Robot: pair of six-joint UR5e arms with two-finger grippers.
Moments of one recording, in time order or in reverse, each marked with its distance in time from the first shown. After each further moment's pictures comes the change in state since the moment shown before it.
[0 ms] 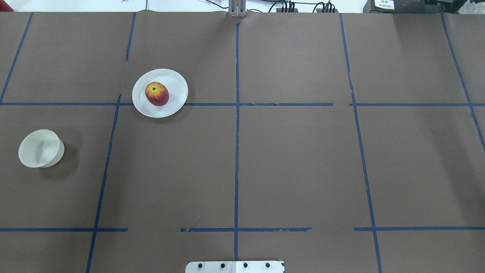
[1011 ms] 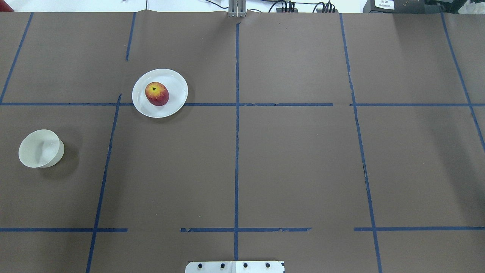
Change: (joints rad) left arm 0.097 -0.021 0.035 -0.164 -0.081 -0.140; right arm 0.000 0.000 0.000 0.000 0.000 0.001
